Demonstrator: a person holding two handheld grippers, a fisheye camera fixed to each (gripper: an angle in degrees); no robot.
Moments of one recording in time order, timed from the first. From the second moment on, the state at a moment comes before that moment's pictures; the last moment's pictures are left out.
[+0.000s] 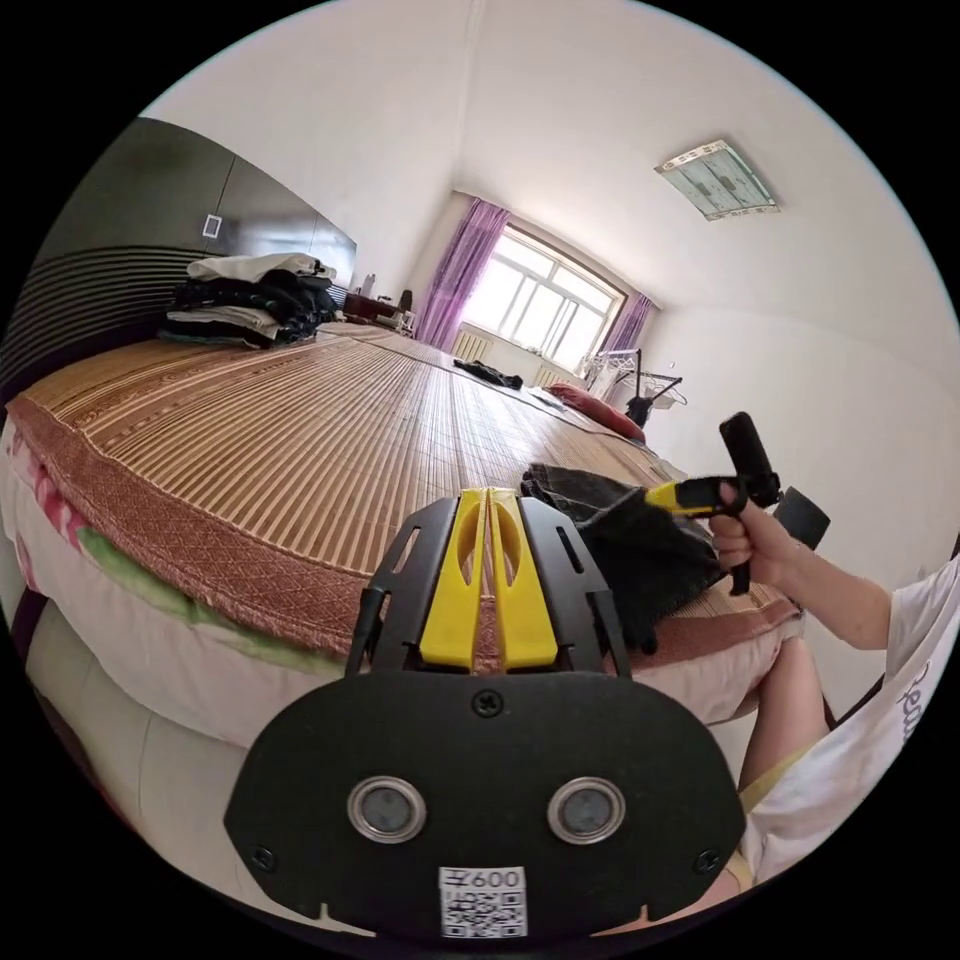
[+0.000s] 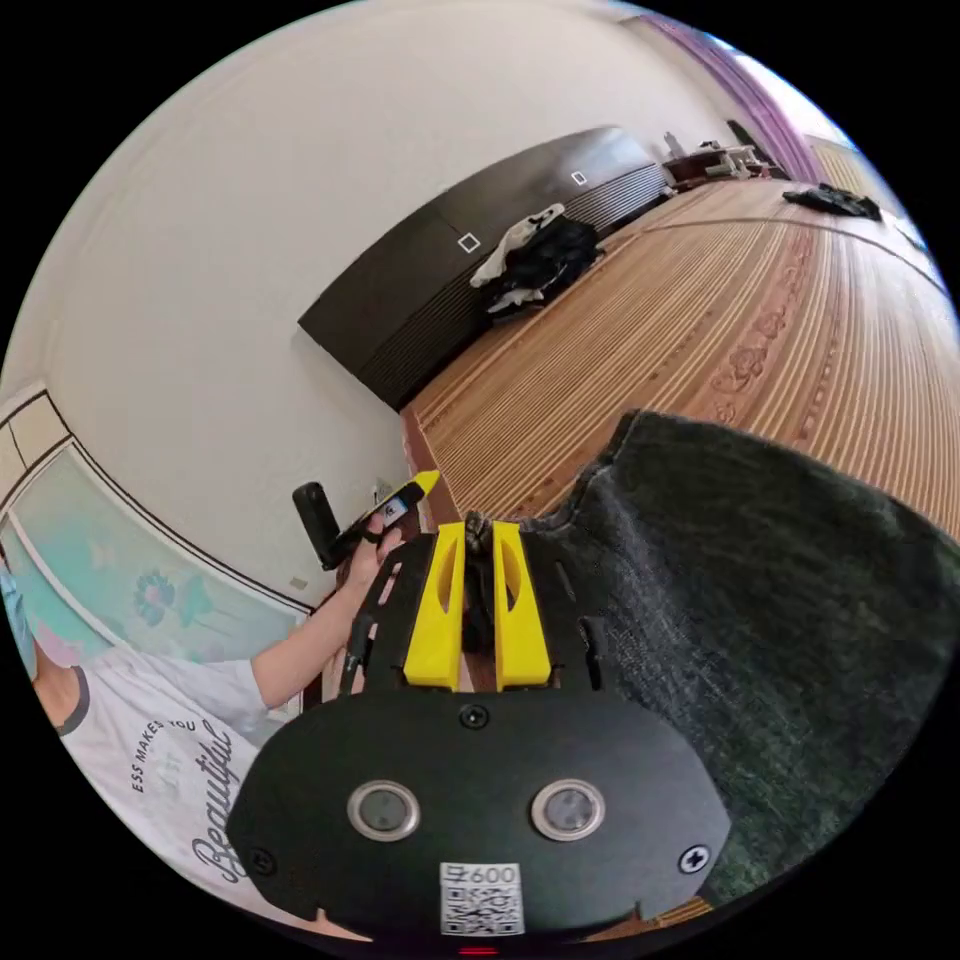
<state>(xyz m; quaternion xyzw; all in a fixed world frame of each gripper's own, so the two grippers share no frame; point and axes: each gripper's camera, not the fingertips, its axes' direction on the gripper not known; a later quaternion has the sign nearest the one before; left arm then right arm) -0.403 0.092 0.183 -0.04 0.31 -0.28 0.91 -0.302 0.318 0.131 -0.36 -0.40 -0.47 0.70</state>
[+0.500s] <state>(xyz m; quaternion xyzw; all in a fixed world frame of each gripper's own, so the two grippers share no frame) -0.340 0.055 0.214 -0.04 0.39 -0.16 0.91 -0.298 0.344 0.058 -0.11 -0.29 -0.49 0.82</state>
